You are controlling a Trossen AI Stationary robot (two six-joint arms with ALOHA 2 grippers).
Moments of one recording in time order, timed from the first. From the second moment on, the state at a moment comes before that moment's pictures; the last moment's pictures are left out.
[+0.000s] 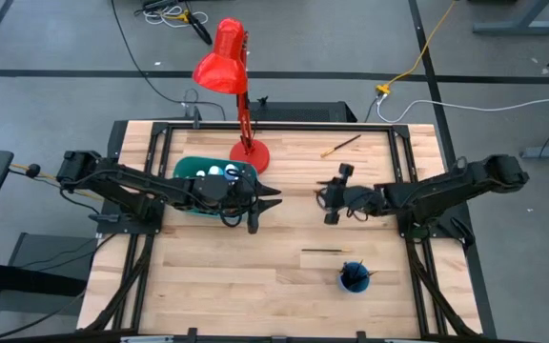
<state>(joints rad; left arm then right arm) -0.12 1.39 0.85 0.41 -0.27 -0.15 0.13 1.20 0.60 0.02 0.59 -0.19</state>
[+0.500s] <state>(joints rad) -0.12 1.39 0.85 0.41 -0.27 -0.15 -0.45 1.12 0.60 -0.19 0.23 -0.27</state>
